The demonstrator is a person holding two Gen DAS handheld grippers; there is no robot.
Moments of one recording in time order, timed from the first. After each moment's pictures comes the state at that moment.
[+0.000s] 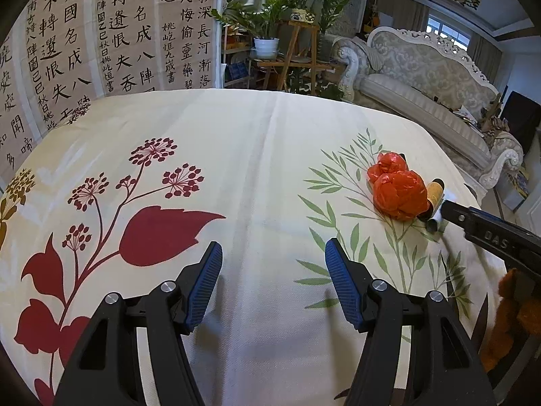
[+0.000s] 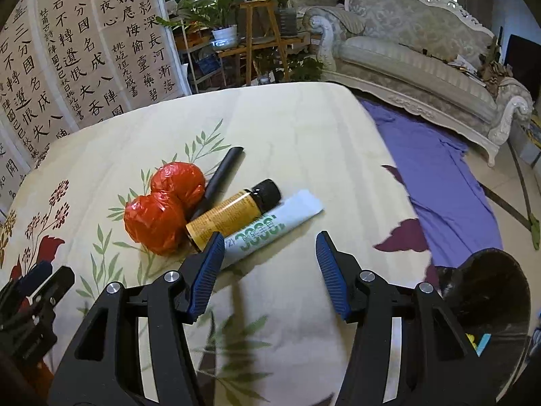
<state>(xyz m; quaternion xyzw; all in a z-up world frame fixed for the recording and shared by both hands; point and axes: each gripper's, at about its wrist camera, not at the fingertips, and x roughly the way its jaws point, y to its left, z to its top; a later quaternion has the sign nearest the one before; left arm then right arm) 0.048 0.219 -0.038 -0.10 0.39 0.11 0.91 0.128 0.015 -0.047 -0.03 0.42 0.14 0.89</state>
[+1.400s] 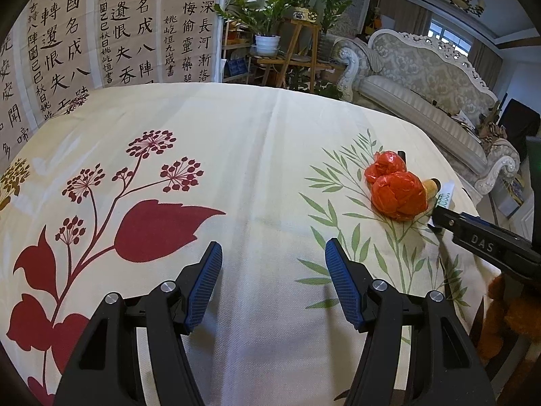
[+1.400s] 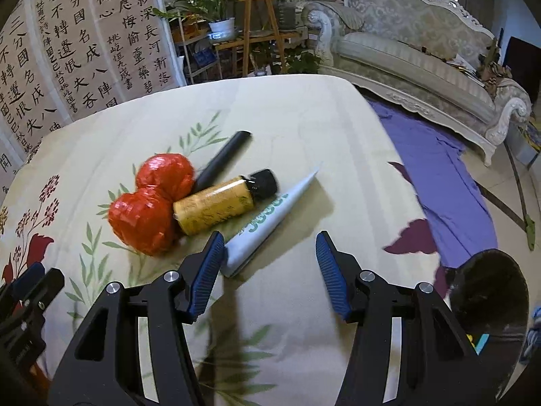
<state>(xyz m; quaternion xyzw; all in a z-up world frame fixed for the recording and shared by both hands) 0.047 0.218 -0.041 -0.12 0.39 0.10 0.91 0.130 0.014 -0.055 -0.04 0.43 0.13 0.89</state>
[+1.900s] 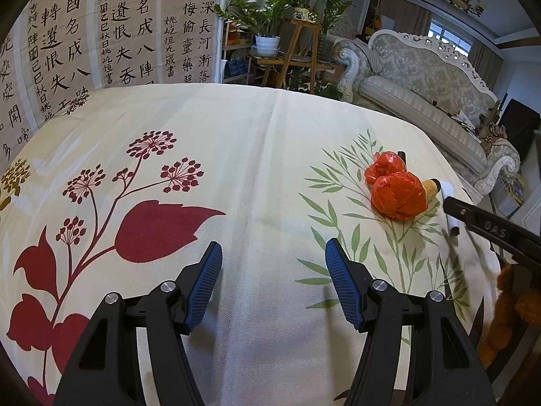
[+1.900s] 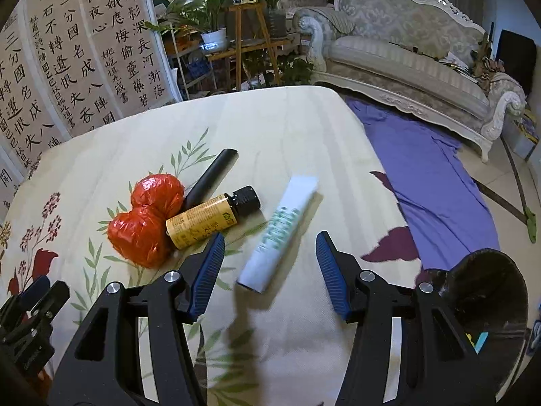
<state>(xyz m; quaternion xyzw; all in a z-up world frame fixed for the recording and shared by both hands) 0.047 0.217 -0.041 -0.12 0.39 0.10 0.91 0.135 0.007 -0.047 -0.03 0.42 0.12 0.90</state>
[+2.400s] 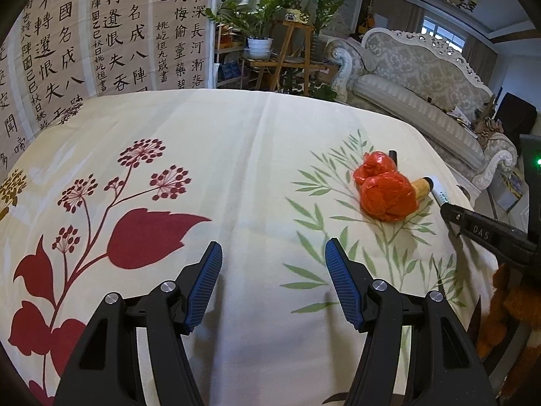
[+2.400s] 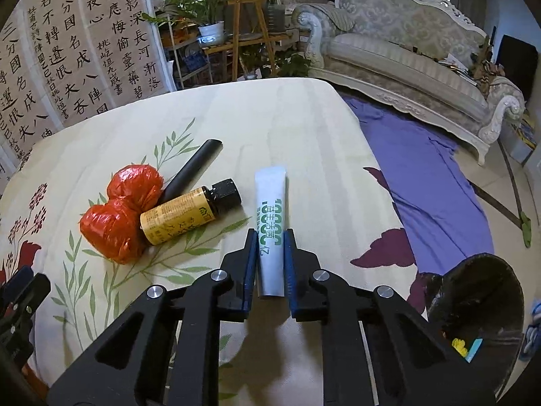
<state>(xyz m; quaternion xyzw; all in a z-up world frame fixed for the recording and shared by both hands) 0.051 0.207 -0.037 -0.11 0.39 0.09 0.91 0.141 -0.003 -0.057 -0.04 0.42 0.12 0.90</state>
